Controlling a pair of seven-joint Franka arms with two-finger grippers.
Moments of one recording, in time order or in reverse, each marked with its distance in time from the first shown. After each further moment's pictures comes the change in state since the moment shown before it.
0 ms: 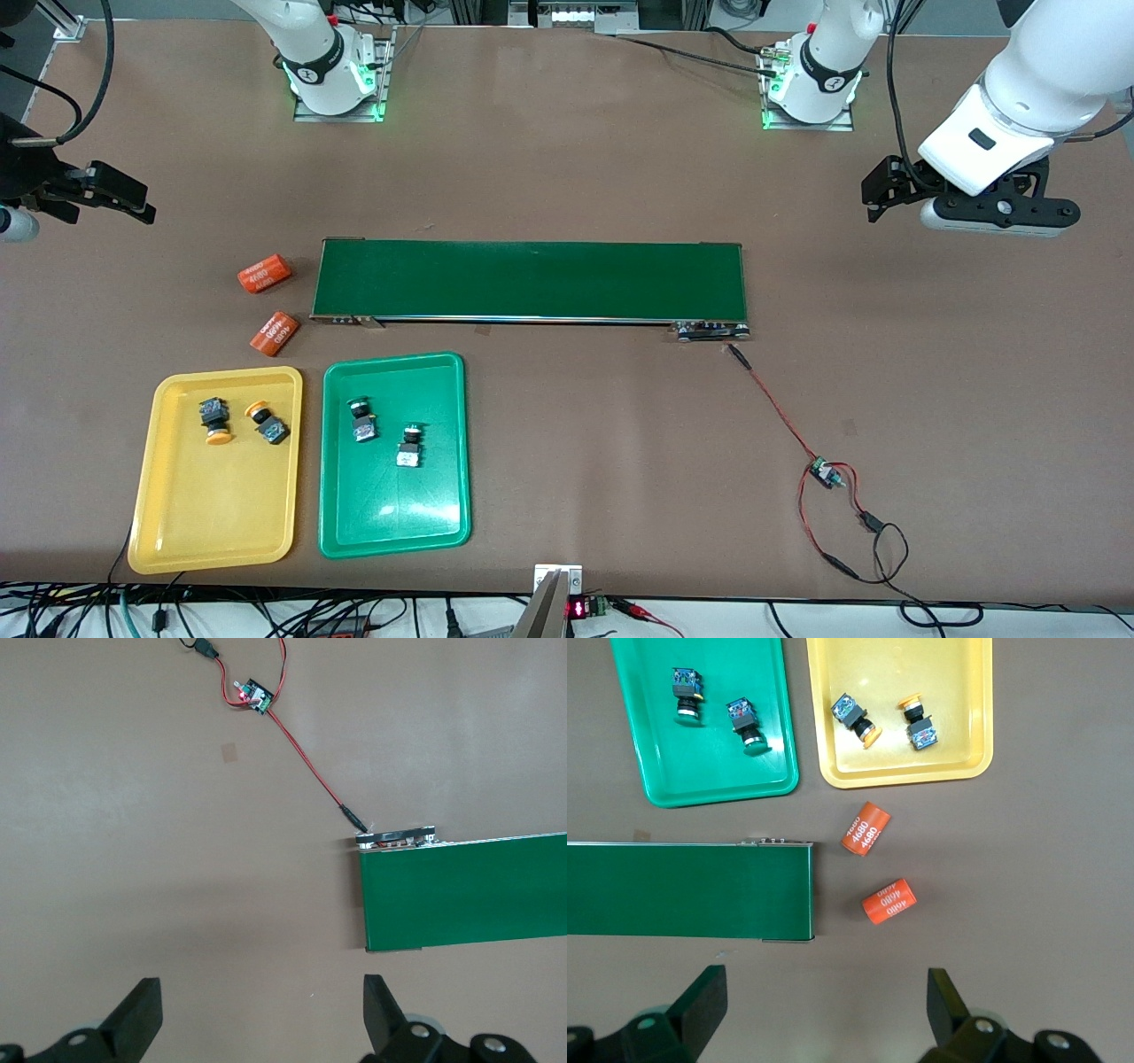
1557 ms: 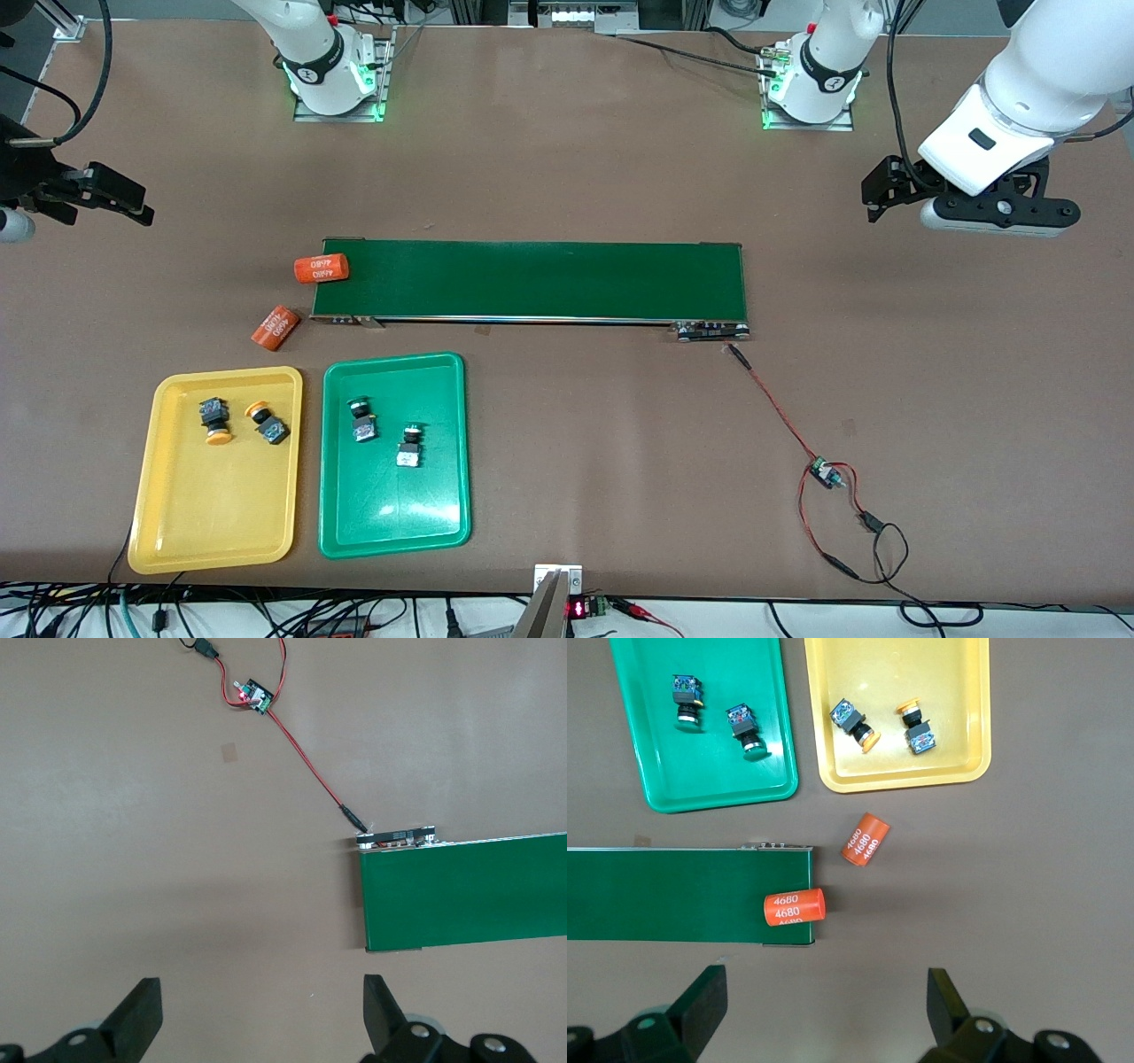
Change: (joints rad) left arm 0.000 0.000 0.000 0.000 0.000 0.000 0.000; right arm -0.002 -0.001 0.000 0.000 0.000 0.009 0.005
